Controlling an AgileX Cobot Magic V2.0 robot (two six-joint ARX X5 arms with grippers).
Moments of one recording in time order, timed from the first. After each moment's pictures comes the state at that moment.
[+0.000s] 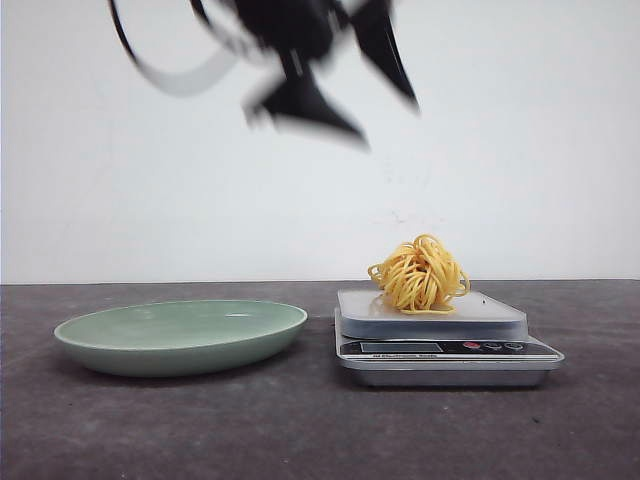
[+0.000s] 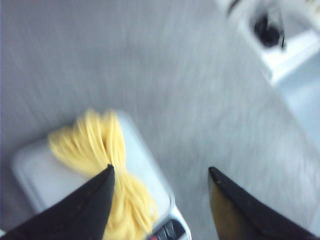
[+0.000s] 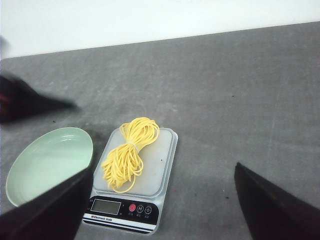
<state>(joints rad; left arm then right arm) -0.70 1.60 1.45 -0.35 0.21 -0.36 0.00 0.55 0.93 -0.81 -0.34 0.17</state>
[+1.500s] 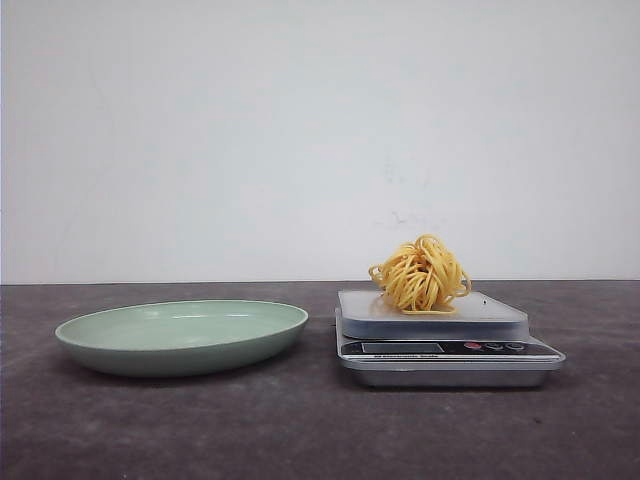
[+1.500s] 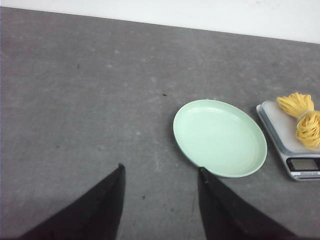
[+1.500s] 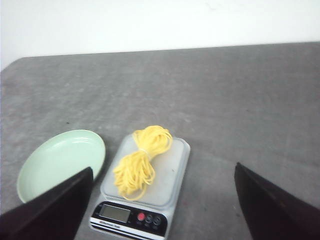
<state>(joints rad) -0.69 0.22 1.00 -1.20 -0.44 -0.40 0.07 0.56 0.93 -0.74 -0.34 0.15</state>
